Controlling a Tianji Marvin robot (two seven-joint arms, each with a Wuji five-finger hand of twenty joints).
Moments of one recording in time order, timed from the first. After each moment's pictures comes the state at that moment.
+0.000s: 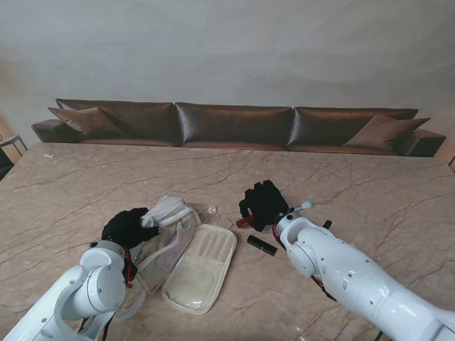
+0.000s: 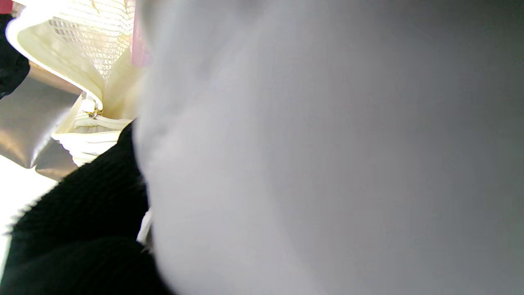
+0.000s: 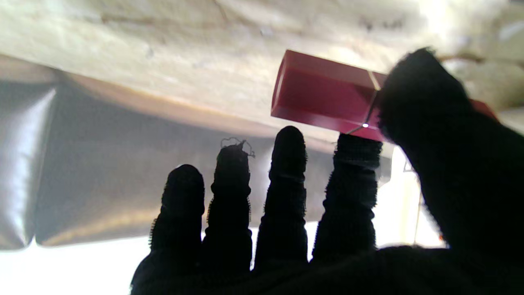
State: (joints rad) left arm 1.69 -1.11 -1.26 -1.77 0.72 0.40 0.03; right arm -1.04 -1.13 0.59 -1.03 -1.00 0.02 -0.42; left_hand 0.71 -0.50 0.64 -0.18 0.68 0.04 1.05 0.54 1.25 -0.07 0.94 0.66 1.23 0.12 1.42 0.59 1.04 0.20 1.80 0.49; right_hand 0.34 -0.96 1.28 -0.41 0.85 -0.41 0.91 0.45 0.69 -0.15 0.84 0.69 0.42 0.03 0.99 1.09 0.22 0.05 1.22 1.01
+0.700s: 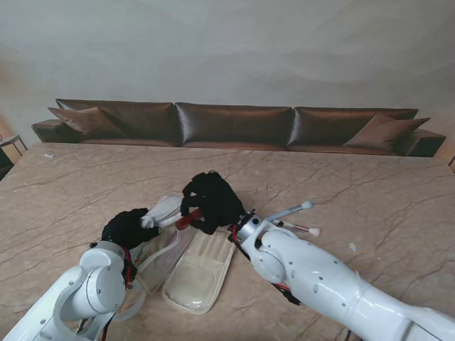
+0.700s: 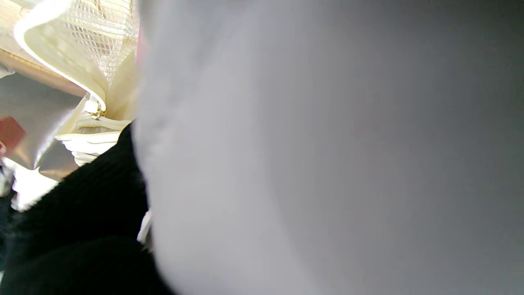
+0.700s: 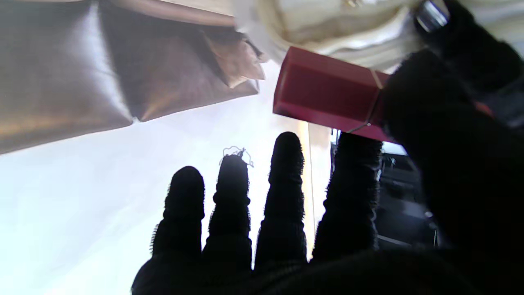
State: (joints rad) left arm 1.70 -1.11 -1.27 -1.78 0.73 0.40 0.02; right arm -1.00 -1.25 0.48 -1.08 -0.90 -0.21 -0.73; left_hand 0.71 -0.50 0.64 -0.18 0.68 0.04 1.05 0.55 1.25 -0.07 0.94 0.67 1.23 0.12 1.42 0.59 1.04 0.20 1.80 0.49; right_hand 0.34 -0.95 1.26 -0.41 0.85 -0.41 0.90 0.45 0.61 -0.13 0.75 0.61 0.29 0.01 0.94 1.02 0.13 0.04 1.11 0.98
